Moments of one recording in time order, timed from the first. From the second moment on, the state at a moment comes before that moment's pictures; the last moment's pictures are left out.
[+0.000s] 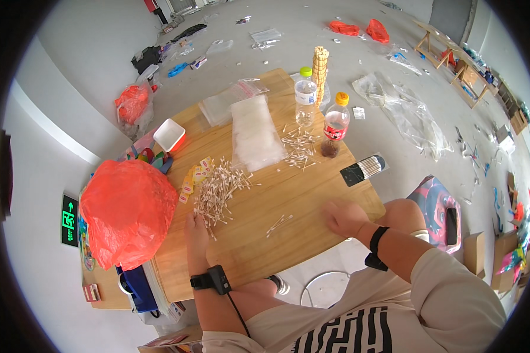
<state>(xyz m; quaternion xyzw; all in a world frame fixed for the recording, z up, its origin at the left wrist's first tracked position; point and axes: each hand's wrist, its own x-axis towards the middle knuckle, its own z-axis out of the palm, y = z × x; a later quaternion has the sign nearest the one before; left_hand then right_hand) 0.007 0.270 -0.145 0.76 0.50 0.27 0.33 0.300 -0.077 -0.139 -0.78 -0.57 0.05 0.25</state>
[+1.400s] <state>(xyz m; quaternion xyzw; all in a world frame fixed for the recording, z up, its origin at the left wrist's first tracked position) 0.009 0.250 -0.116 0.83 0.44 0.18 0.29 0.303 -0.080 -0.139 -0.78 -0.57 0.01 0.24</state>
